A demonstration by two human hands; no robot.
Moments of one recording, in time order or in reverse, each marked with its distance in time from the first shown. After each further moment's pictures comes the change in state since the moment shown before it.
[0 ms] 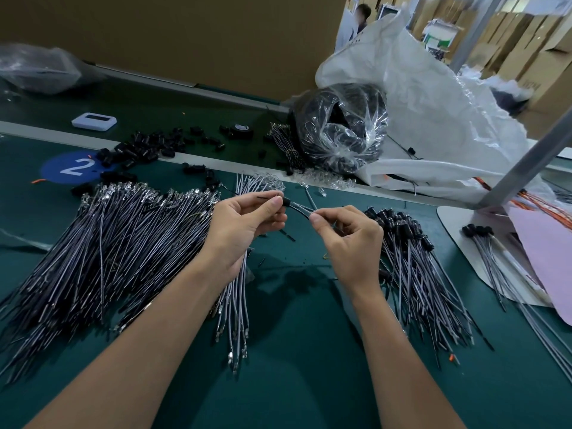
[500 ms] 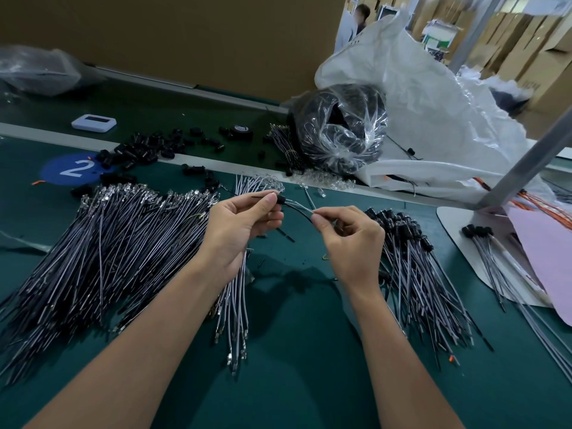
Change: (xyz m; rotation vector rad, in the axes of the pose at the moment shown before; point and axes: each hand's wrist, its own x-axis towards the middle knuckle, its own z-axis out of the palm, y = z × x) left_hand 0.000 0.003 0.000 -0.062 0.022 -0.024; right_hand 0.001 0.003 0.001 -0.022 0.035 -0.016
